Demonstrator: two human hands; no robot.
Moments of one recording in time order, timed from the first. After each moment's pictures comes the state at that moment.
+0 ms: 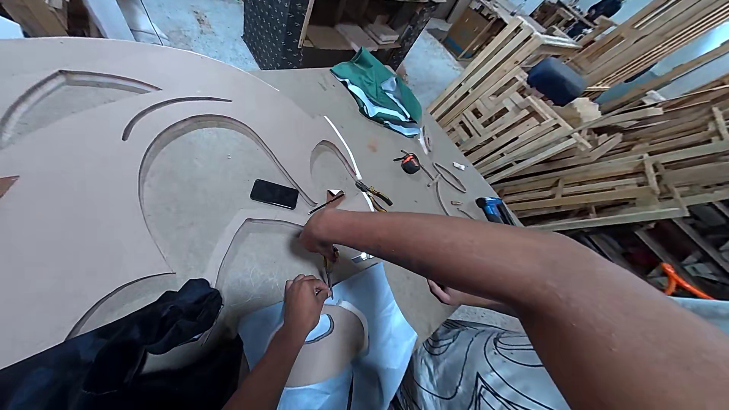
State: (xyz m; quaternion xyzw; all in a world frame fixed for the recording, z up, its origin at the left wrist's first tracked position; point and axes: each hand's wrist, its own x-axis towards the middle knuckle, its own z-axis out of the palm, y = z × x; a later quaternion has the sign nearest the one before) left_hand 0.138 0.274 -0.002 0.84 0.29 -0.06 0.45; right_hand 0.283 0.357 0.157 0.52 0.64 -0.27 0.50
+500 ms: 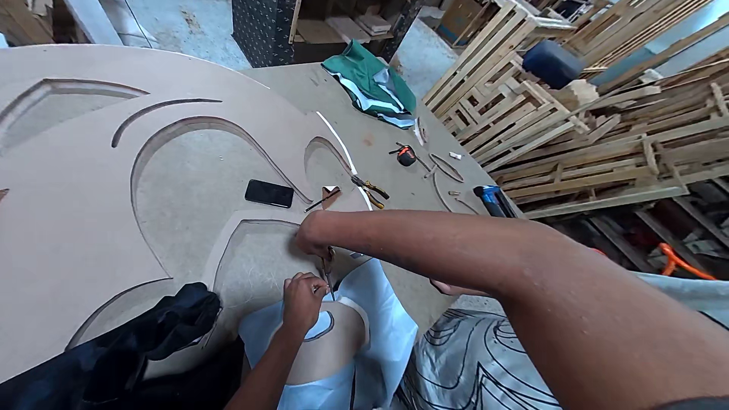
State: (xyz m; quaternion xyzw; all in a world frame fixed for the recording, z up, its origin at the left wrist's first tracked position) left_hand 0.138 0.273 -0.006 0.84 0.28 -0.02 0.46; right_hand 0.282 0.348 0.156 0.52 0.66 -0.27 0.47
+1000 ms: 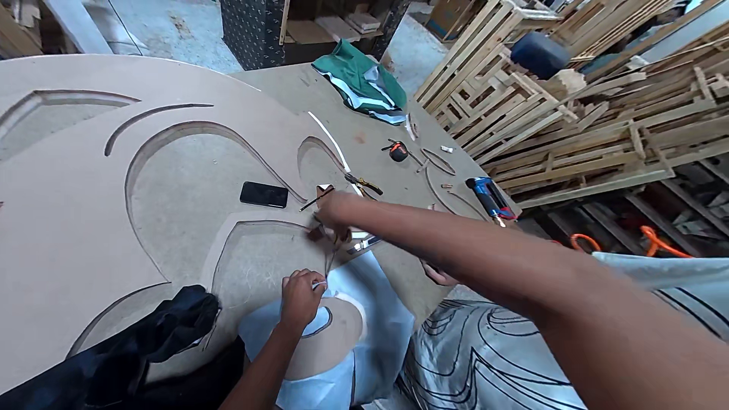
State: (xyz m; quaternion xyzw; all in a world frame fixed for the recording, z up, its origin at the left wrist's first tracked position) left_hand 0.144 0.276 0.001 0.86 0.27 -0.07 0.43; right_hand 0.345 0.315 0.170 0.69 0.54 -0.29 0.38
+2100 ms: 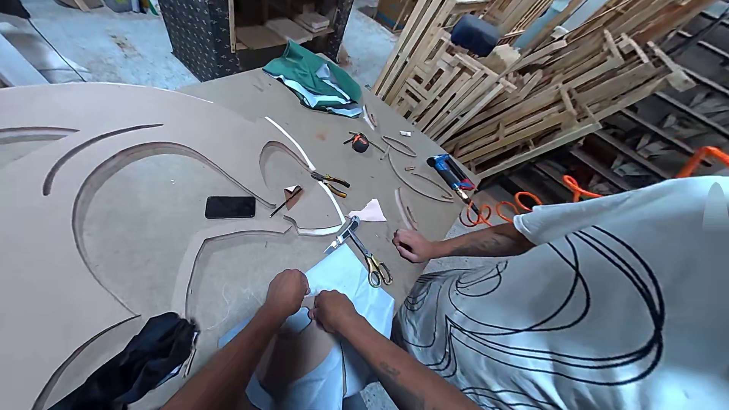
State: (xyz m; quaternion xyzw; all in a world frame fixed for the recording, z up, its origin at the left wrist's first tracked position) left_hand 0.189 0.288 0.024 0.89 0.13 -0.30 0.33; right_hand 0.224 0.140 0.055 0.85 0.20 -0.48 0.04
